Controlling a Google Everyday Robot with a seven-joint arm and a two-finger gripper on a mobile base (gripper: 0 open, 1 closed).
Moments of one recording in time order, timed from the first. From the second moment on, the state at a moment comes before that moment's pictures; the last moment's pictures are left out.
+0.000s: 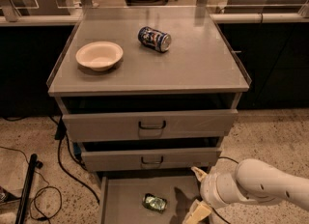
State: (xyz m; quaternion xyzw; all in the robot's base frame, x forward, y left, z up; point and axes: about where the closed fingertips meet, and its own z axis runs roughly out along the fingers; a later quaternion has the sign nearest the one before) arm 0.406 -0.124 0.500 -0.57 0.75 0.20 0.27
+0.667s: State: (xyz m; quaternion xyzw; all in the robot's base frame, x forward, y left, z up) arm 0.411 -0.112 0.480 -0.57 0.74 0.22 0.27
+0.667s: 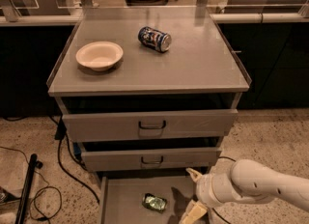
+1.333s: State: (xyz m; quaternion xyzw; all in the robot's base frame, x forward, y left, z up) arm 0.436 -0.111 0.406 -0.56 0.73 0.26 0.30
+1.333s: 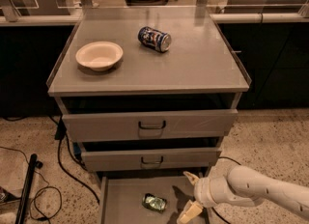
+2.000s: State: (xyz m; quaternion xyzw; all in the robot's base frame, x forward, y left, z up) arm 0.446 -0.107 0.335 -0.54 0.71 0.30 0.32
